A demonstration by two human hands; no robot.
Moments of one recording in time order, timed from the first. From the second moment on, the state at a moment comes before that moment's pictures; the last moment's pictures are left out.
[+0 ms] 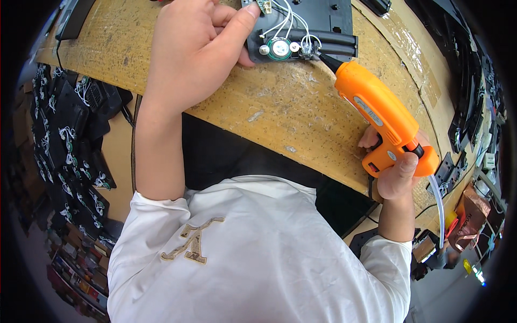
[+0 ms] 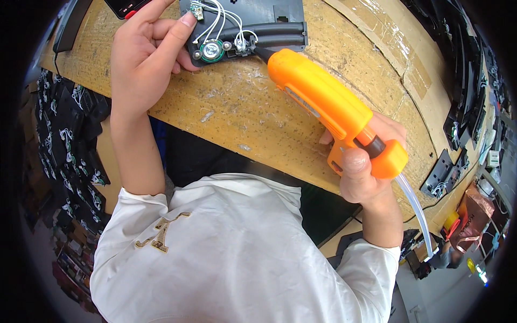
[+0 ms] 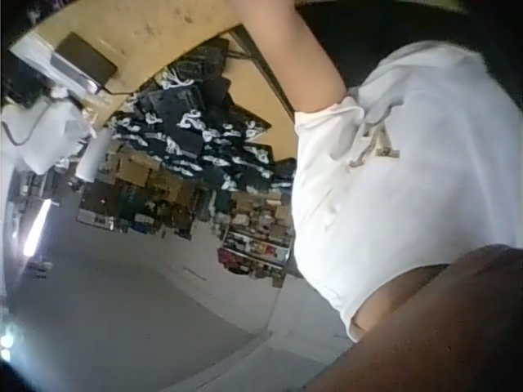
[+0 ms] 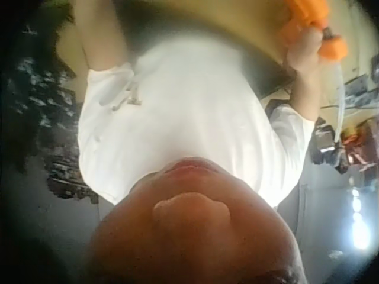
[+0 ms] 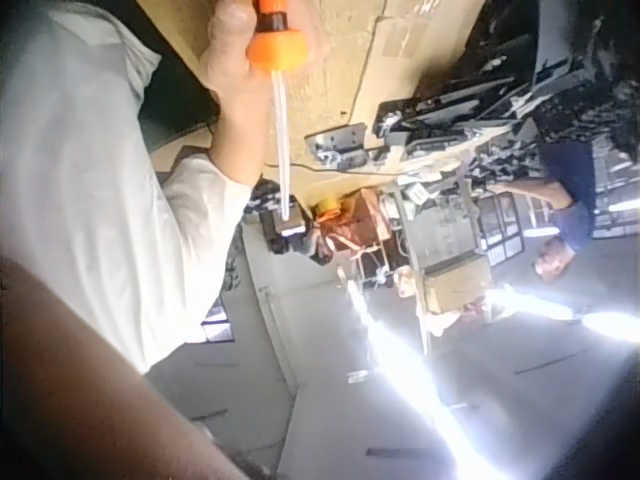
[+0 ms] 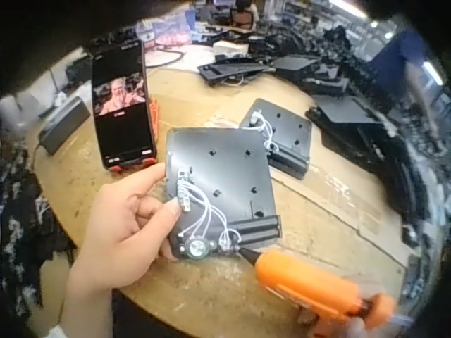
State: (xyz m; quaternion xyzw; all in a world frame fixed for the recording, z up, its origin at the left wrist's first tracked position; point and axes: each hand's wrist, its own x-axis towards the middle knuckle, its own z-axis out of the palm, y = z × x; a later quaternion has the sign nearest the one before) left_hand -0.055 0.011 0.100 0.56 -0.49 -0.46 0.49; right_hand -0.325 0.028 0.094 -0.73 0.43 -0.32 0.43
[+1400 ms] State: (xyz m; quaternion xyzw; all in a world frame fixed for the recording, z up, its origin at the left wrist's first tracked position) left_hand 0.012 0.033 0.051 0.38 -0.46 -0.49 0.64; right_hand -0.333 -0.011 0.106 -0.84 0.49 -0.22 0.04
